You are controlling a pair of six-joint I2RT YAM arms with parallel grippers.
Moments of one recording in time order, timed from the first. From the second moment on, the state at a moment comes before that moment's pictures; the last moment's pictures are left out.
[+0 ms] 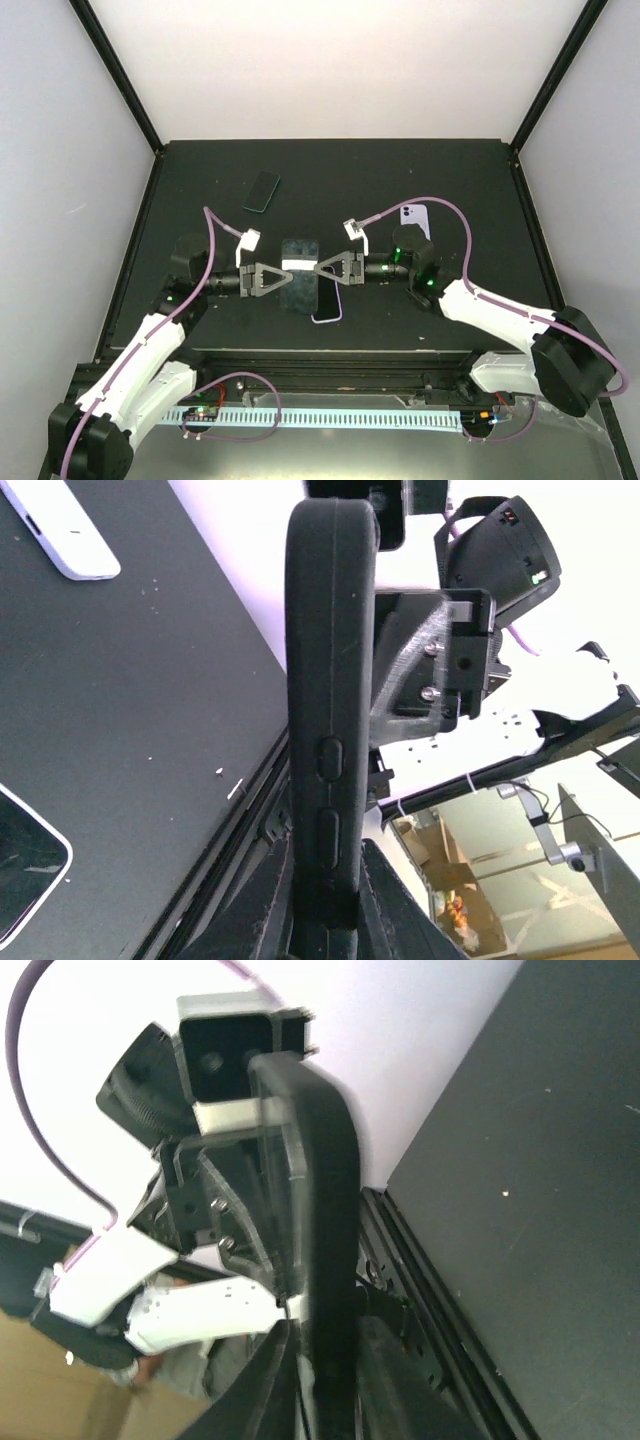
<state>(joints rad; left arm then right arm) -0.27 0.77 0.47 0.02 1.14 -0.77 0.75 1.24 0.64 0.46 -0.80 0.99</state>
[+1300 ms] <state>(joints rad) -0.30 0.77 0.45 0.08 1.12 -0.82 0.75 1.29 0.66 0.53 -0.80 0.99</state>
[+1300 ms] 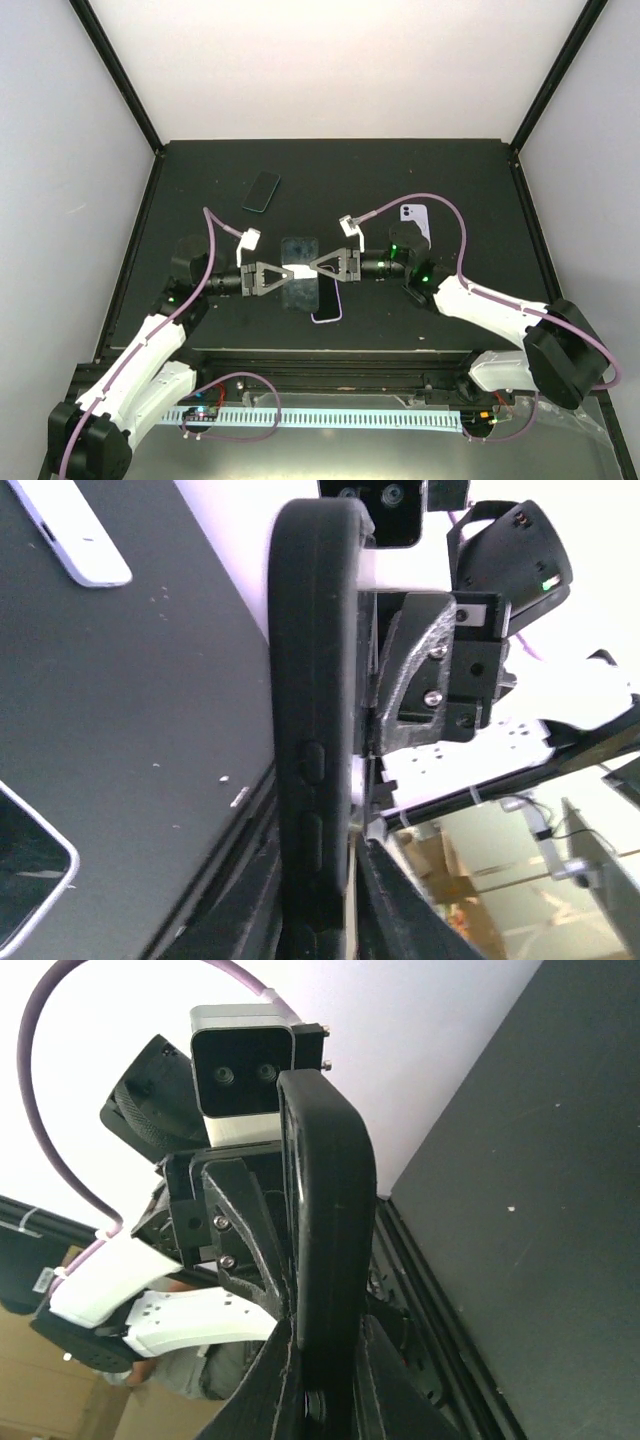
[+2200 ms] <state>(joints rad) -0.30 0.85 0.60 -0.43 0.76 -0.52 0.42 1.45 0.73 -0.36 -0.64 0.41</state>
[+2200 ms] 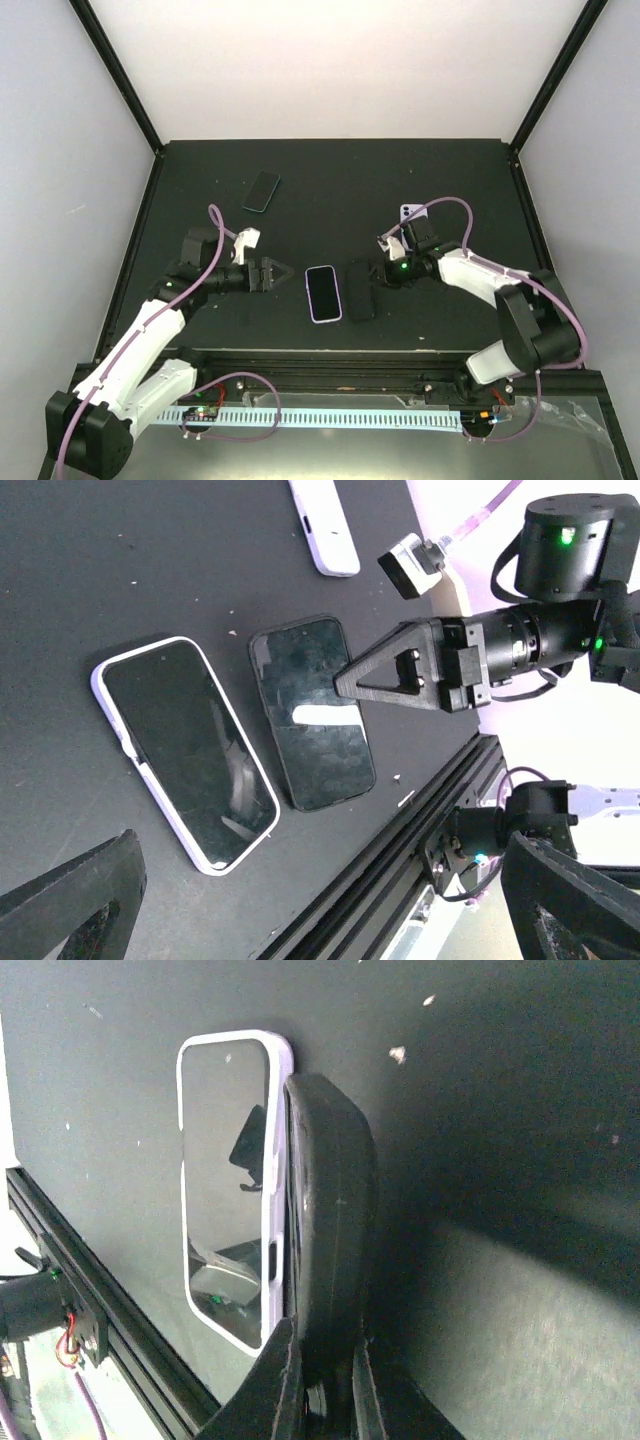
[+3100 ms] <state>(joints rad) -0.30 0.82 0.60 -0.47 0.67 -0.52 0.40 1.60 0.82 -0.31 -0.44 0.48</state>
